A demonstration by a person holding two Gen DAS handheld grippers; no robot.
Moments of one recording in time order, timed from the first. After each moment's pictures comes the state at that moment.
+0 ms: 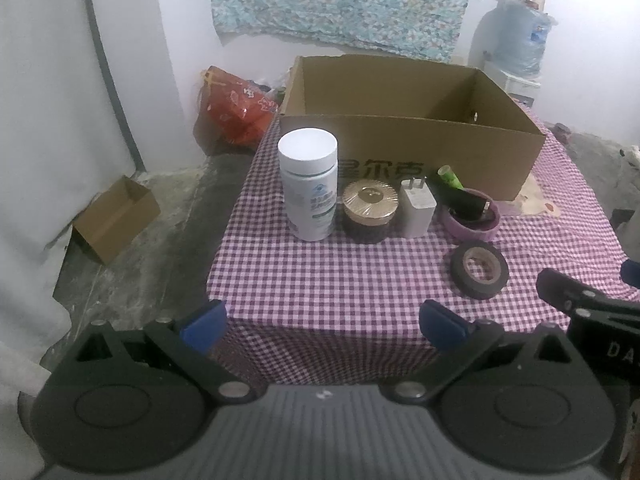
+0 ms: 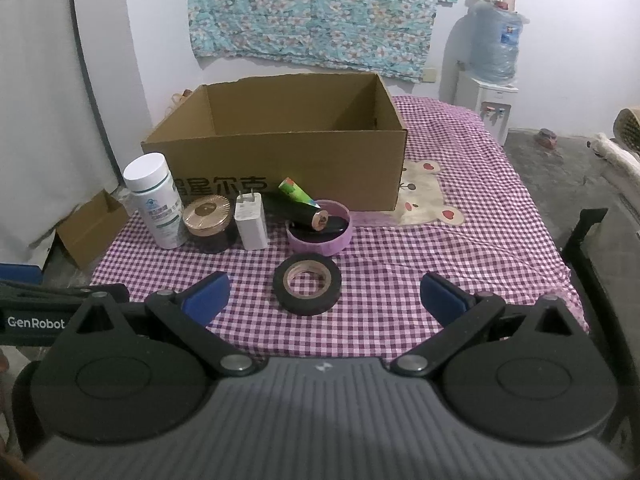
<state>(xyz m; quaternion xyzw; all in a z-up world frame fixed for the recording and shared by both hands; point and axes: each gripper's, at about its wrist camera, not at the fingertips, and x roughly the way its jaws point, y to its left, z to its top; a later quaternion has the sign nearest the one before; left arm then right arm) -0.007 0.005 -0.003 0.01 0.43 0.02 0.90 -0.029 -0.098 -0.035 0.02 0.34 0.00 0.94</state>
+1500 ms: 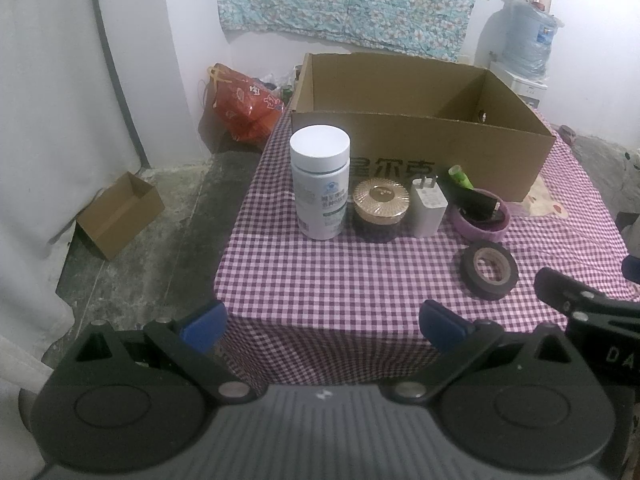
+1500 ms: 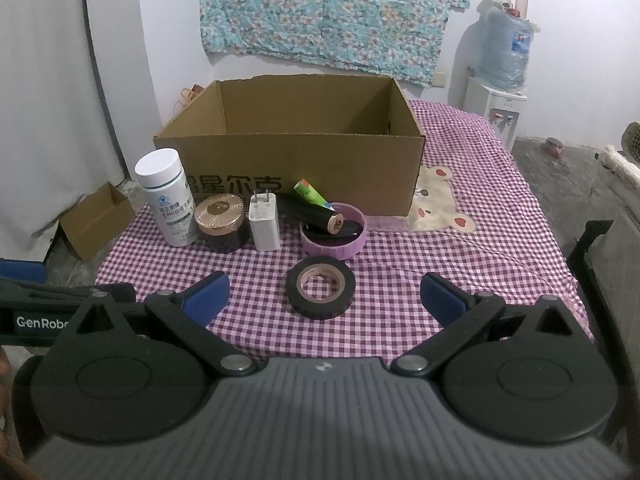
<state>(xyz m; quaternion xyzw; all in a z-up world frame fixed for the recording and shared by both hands) -0.005 0.010 -0.006 0.00 0.44 0.03 0.90 -0.024 -0.088 -0.034 0.00 0.34 0.01 0.94</state>
